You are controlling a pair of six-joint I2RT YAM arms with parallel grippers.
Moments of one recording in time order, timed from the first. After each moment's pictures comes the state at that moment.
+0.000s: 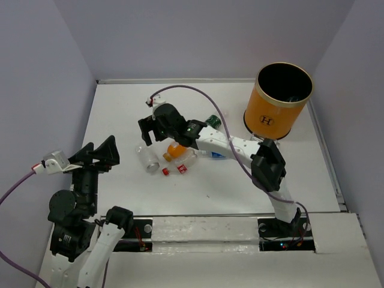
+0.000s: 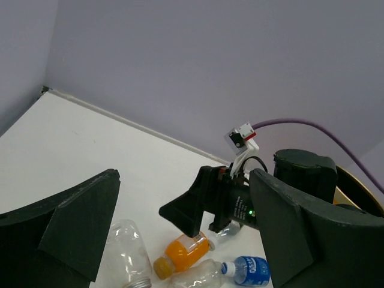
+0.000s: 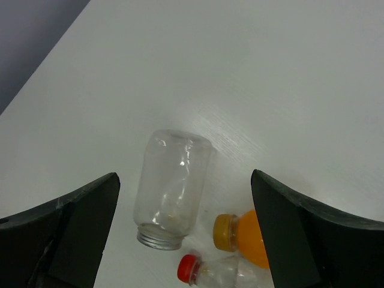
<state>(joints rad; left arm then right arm) -0.33 0.20 0.83 -0.39 -0.37 -0.45 0.98 2.07 1.86 -0.26 0.12 0.30</state>
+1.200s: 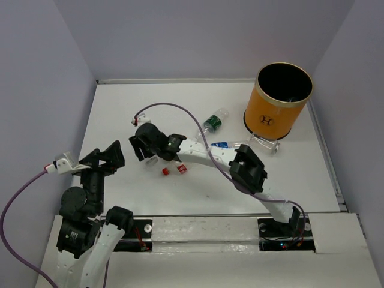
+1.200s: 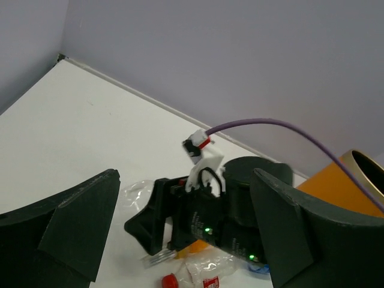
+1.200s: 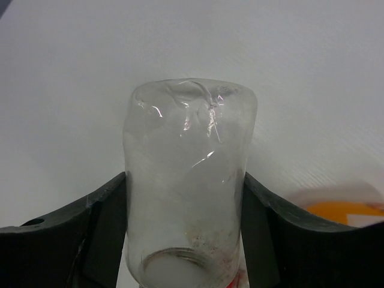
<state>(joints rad) -0.35 0.13 0.71 -0.44 -0.44 -0.49 1.11 2.38 2.09 -0.38 0.24 0.38</state>
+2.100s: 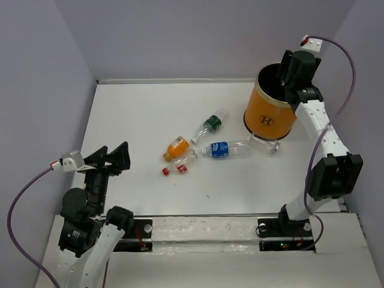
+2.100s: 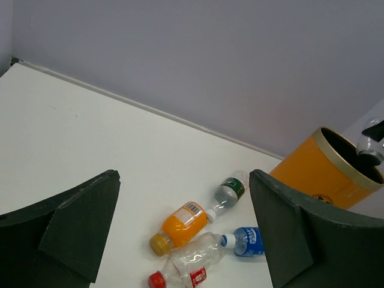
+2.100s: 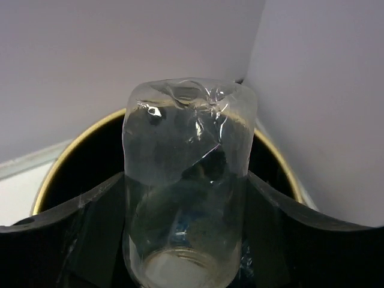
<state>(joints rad) -0.36 0.11 0.68 -0.38 -0.31 -0.47 0.09 1.59 1.63 -0.18 0.51 0.10</state>
